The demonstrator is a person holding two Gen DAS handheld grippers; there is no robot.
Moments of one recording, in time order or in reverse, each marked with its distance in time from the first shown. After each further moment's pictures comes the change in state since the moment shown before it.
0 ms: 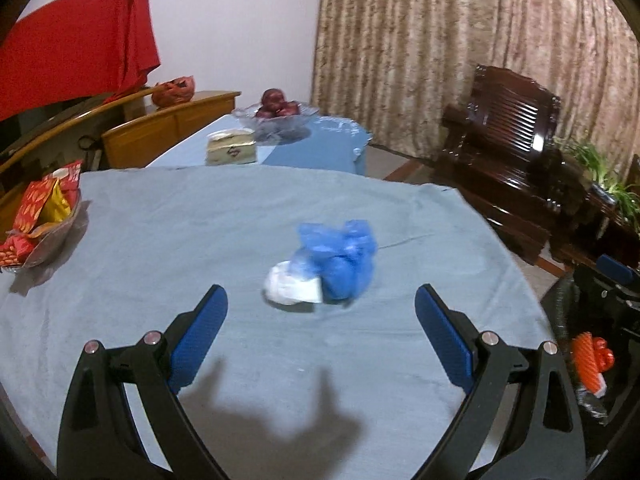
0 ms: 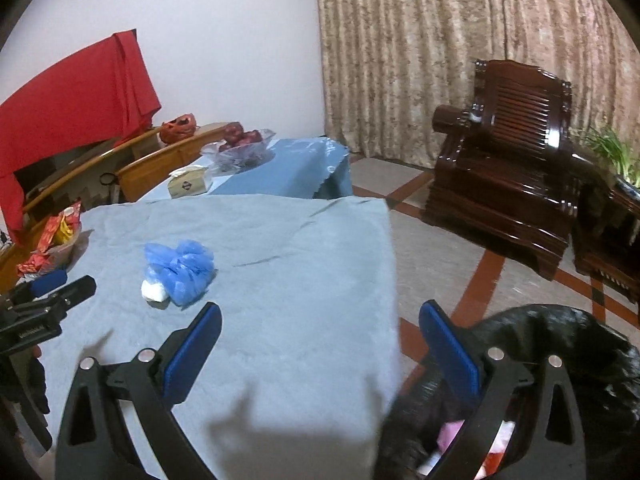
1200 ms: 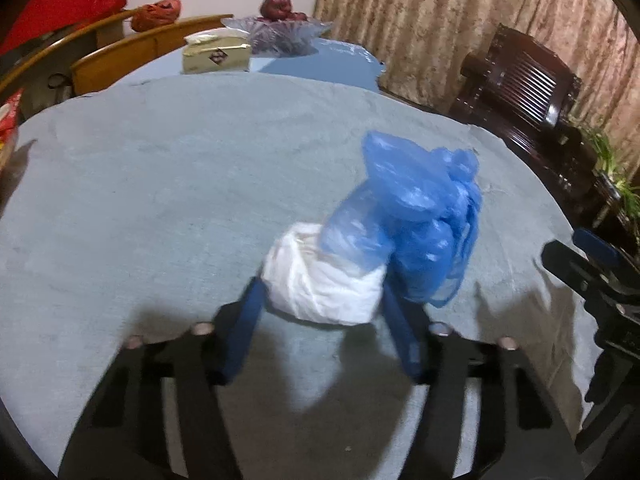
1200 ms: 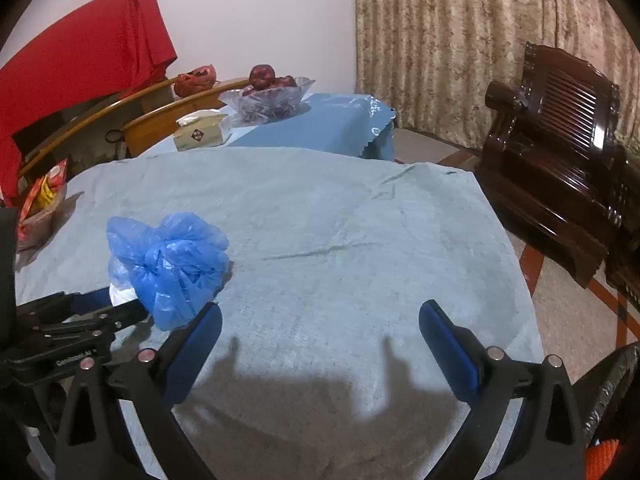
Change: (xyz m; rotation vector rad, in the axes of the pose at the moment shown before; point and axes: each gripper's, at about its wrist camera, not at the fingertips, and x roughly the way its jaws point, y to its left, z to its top) left arm 0.142 0.032 -0.015 -0.053 0.238 -0.096; right arm 0.143 0.067 0.005 -0.083 0.123 0.048
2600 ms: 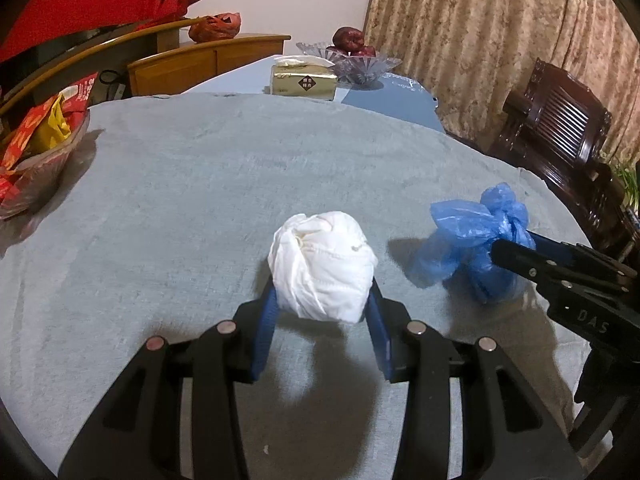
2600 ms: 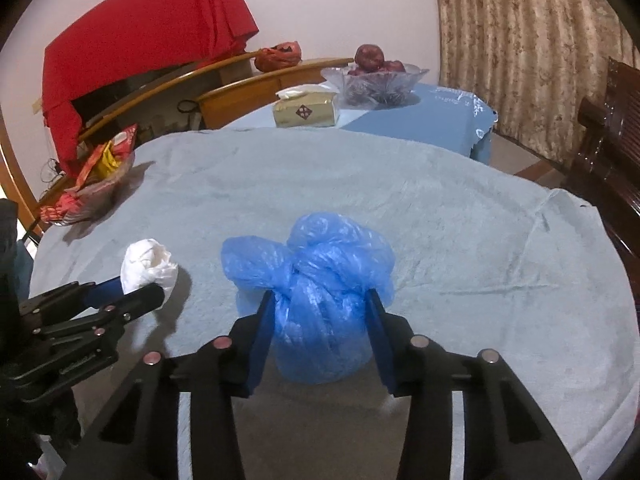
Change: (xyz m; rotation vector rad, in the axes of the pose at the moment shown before) left arm -0.045 0.075 -0.005 -0.097 -0.102 0.135; right arm 0.036 0.097 0.018 -0.120 0.056 0.248
